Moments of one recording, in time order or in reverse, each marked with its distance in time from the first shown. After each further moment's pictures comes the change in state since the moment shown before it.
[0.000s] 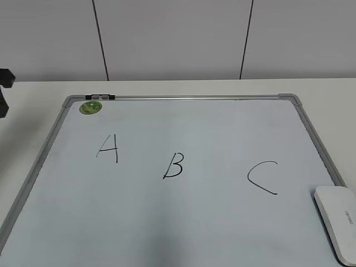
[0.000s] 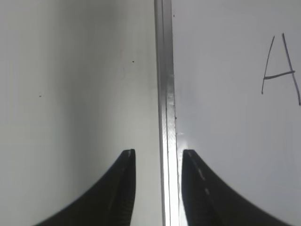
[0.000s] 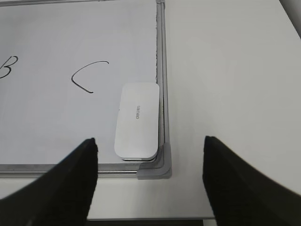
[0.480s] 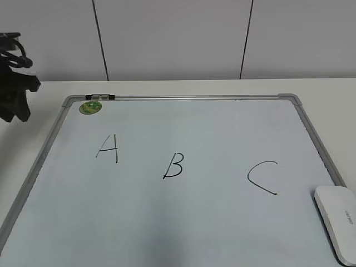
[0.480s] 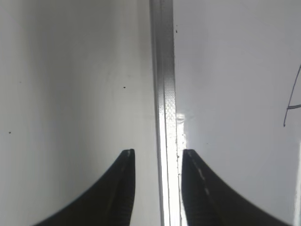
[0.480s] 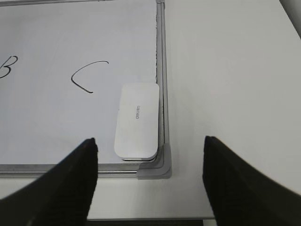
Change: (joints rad) left arm 0.000 0.275 -0.226 -0.019 0.082 0.021; right arm 0.000 0.000 0.000 0.000 0.002 0.000
